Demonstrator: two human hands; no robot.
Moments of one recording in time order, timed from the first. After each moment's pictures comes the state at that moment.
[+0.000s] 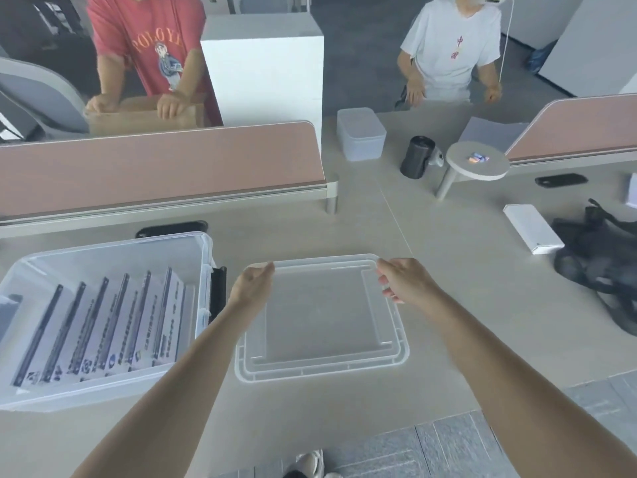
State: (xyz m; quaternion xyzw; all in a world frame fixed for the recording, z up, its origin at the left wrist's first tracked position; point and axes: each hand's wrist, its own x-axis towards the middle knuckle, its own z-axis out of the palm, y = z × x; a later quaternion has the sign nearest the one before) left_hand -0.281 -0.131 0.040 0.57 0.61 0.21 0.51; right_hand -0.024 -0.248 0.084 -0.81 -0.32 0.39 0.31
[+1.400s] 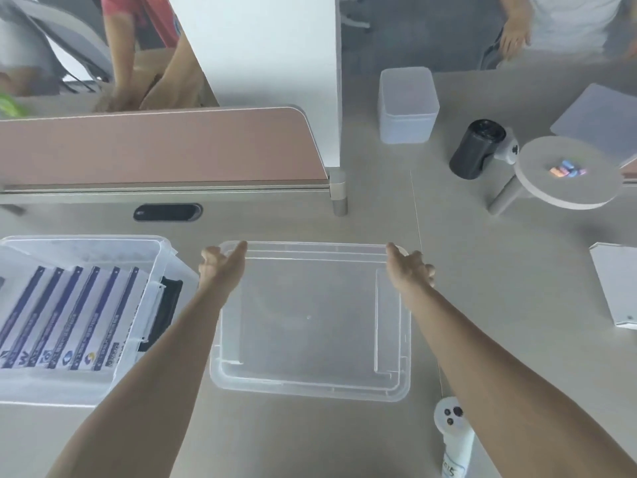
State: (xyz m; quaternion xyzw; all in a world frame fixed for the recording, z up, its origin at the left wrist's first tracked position) left_hand -0.191 -0.030 0.009 0.39 0.83 0.18 0.36; right_hand 0.111 -0.090 -0.005 -0.87 -0.19 0.40 0.20
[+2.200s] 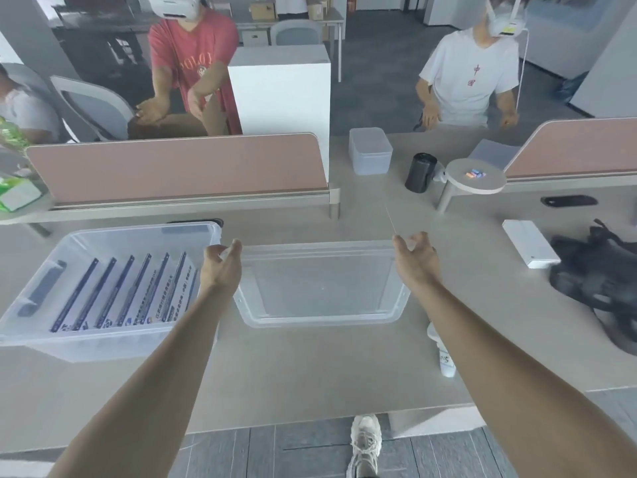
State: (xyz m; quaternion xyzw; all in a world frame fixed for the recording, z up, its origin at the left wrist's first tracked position) left_hand -0.296 -0.187 0.096 0.47 0.70 0.35 0.41; right_hand 0.012 -0.283 0.108 -0.83 -0.32 0.23 0.39
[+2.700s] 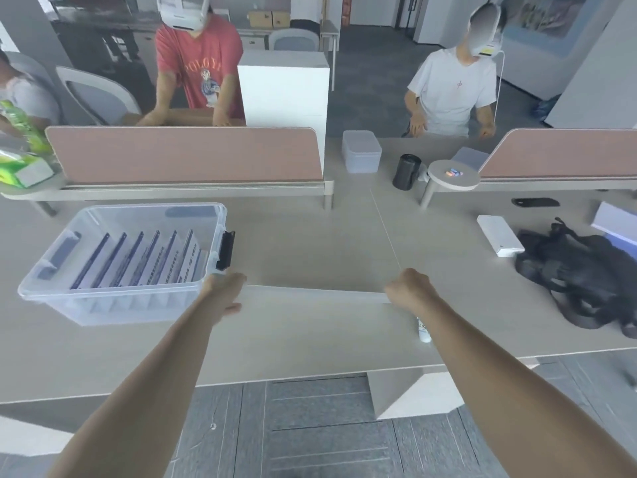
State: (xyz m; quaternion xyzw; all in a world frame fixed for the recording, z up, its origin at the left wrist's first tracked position) left_hand -0.339 -0.283 0.086 0.41 0.73 0.22 0.50; right_hand -0.030 -0.395 0.115 -0.88 -0.37 0.27 0.10
